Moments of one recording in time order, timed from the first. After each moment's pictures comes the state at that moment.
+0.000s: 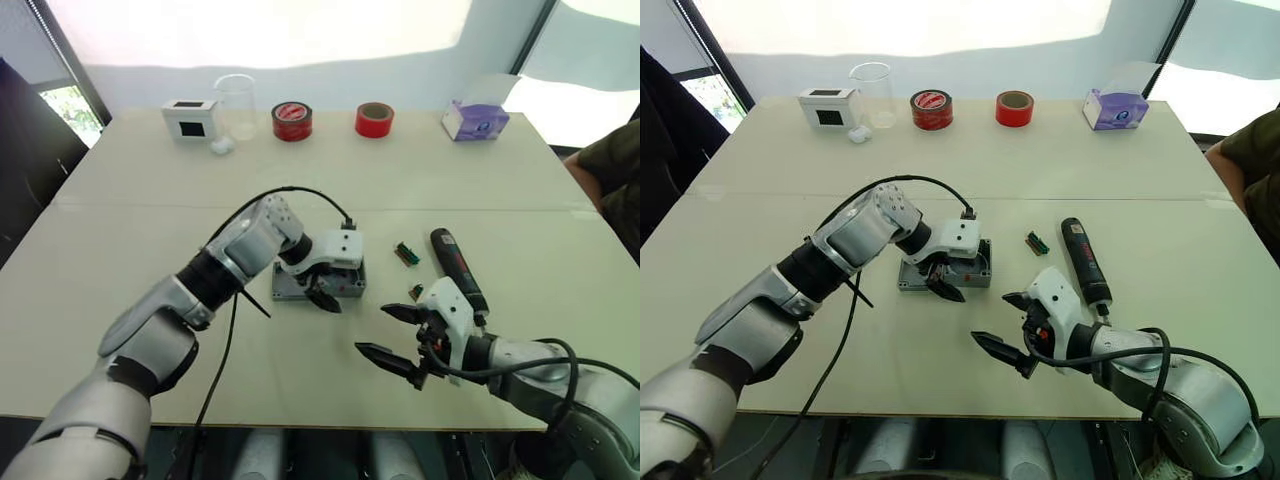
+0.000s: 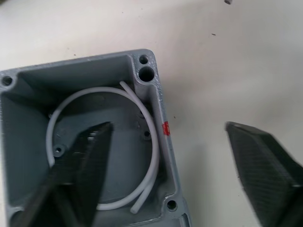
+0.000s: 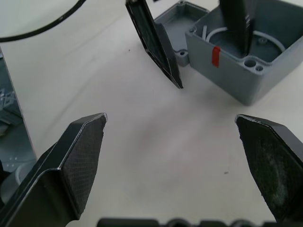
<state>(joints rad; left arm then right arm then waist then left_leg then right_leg) -1.05 0.42 -0.70 0.30 0.03 0.52 -1.37 0.03 -0.73 -0.01 -0.78 0.82 0.89 0.40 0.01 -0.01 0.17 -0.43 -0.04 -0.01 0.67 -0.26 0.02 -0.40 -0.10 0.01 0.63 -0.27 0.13</state>
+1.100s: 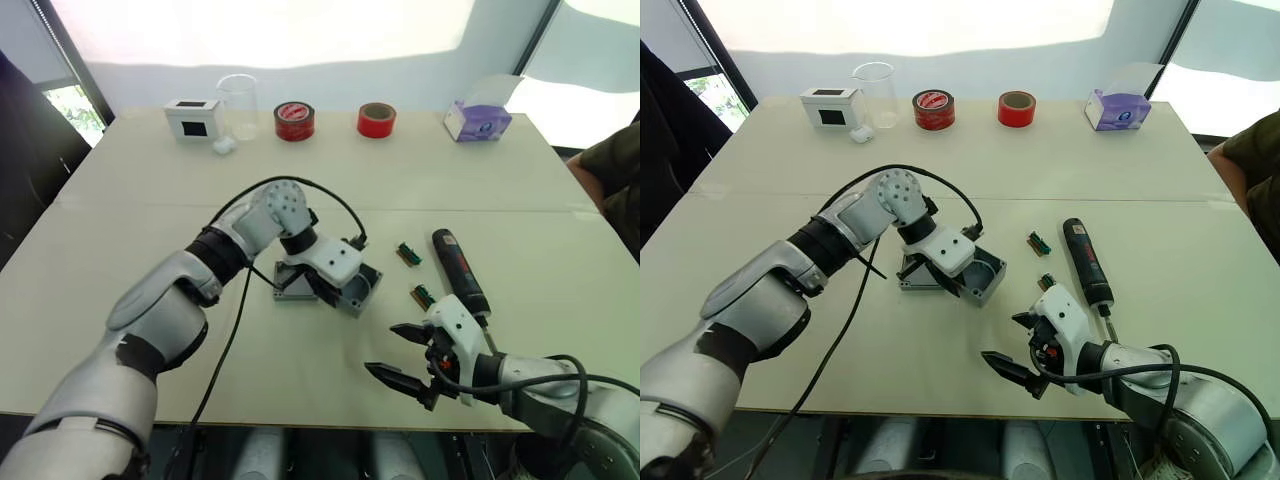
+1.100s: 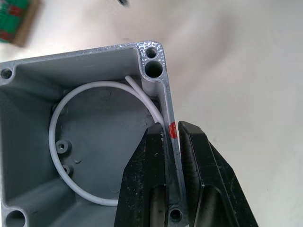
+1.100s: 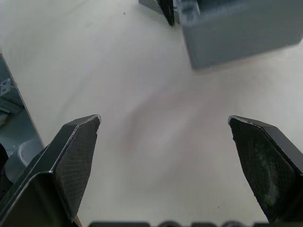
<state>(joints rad) -1.26 0.38 -0.91 0.75 -0.10 -0.32 -1.61 0.15 -0.77 -0.06 -0.85 0.85 0.96 0.41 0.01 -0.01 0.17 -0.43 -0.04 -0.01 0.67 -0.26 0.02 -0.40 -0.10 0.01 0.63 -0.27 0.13</state>
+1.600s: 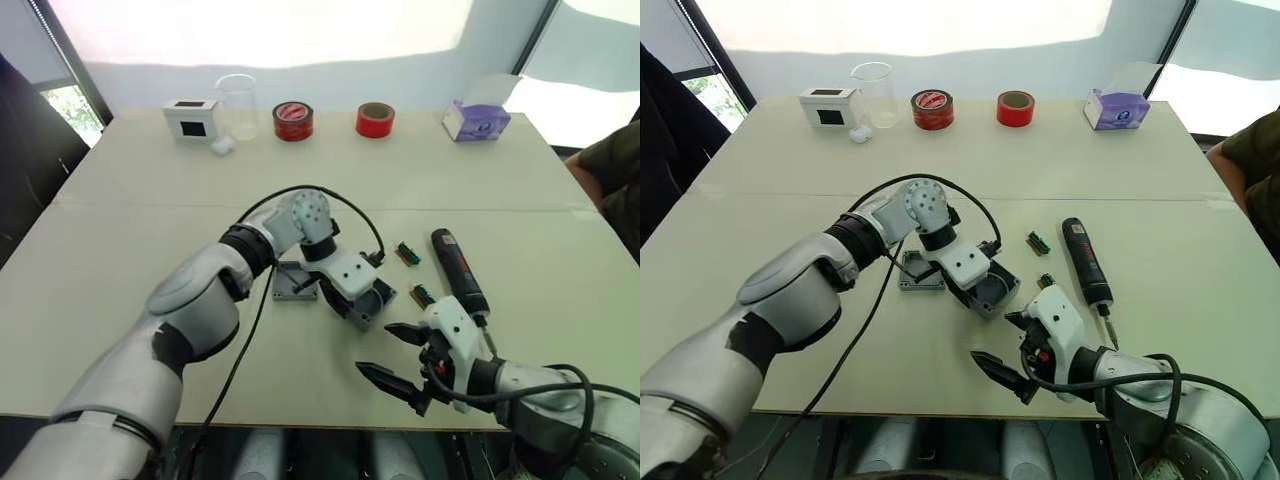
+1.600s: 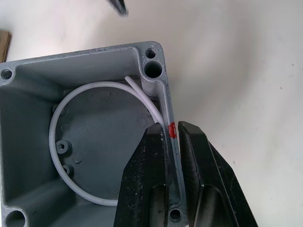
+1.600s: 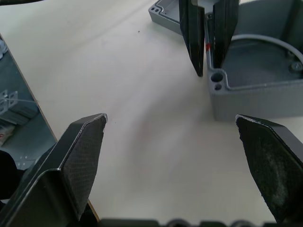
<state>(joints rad) -1.31 0.22 -0.98 1.00 -0.14 -0.50 -1.61 0.13 -0.72 -0.08 -0.91 0.95 1.02 0.27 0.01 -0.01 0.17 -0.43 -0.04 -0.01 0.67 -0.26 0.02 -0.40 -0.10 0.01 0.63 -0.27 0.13</state>
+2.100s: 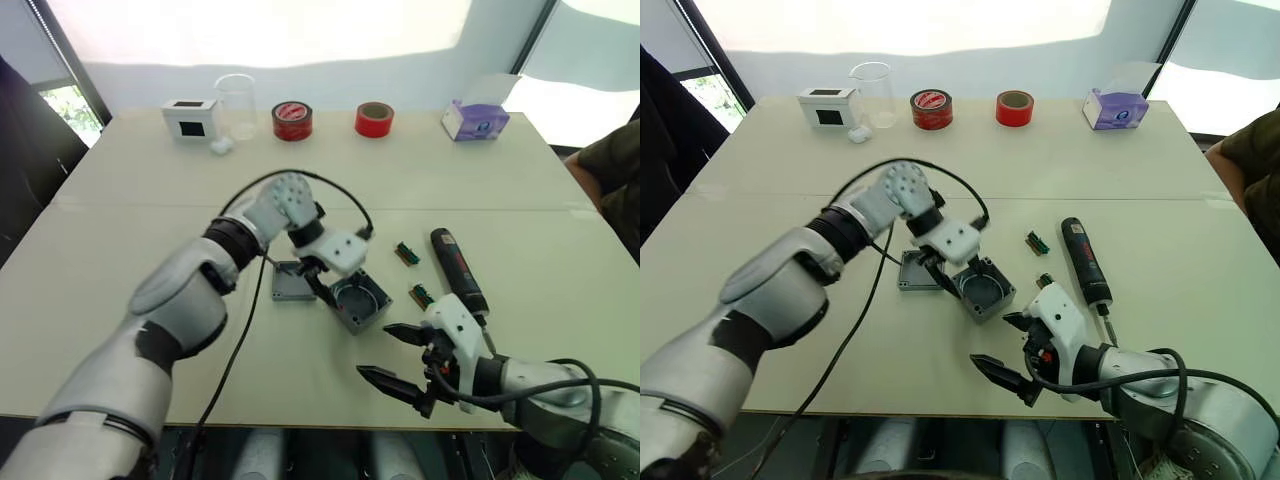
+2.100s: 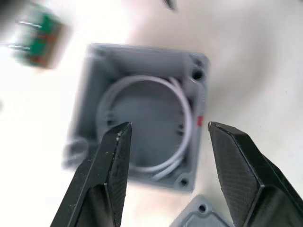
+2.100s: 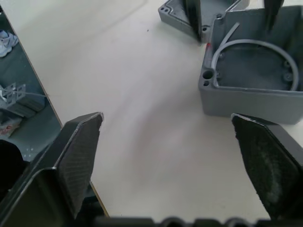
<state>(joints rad) -1.31 0.41 -0.82 0.81 -0.28 -0.24 -1.61 0.15 -0.80 -0.18 -0.90 1.05 0.99 0.36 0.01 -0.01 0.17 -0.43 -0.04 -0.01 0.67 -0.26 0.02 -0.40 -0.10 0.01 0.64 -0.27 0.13</state>
